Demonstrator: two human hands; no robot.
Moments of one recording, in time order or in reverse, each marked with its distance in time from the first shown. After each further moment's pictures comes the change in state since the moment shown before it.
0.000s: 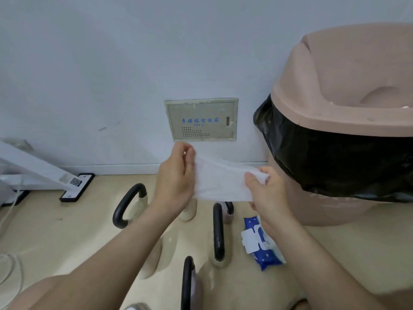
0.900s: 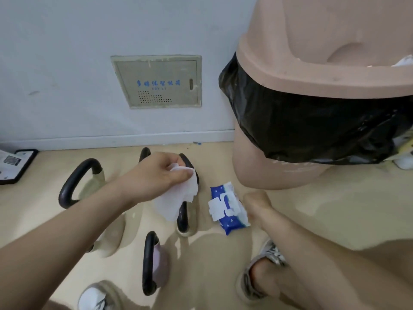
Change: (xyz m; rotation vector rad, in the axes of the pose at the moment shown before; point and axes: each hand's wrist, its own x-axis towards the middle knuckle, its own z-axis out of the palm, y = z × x) left_hand -0.009 -0.017 0.048 -0.078 -0.738 -0.247; right_hand 0.063 0.146 -0.086 -0.484 0.020 0.612
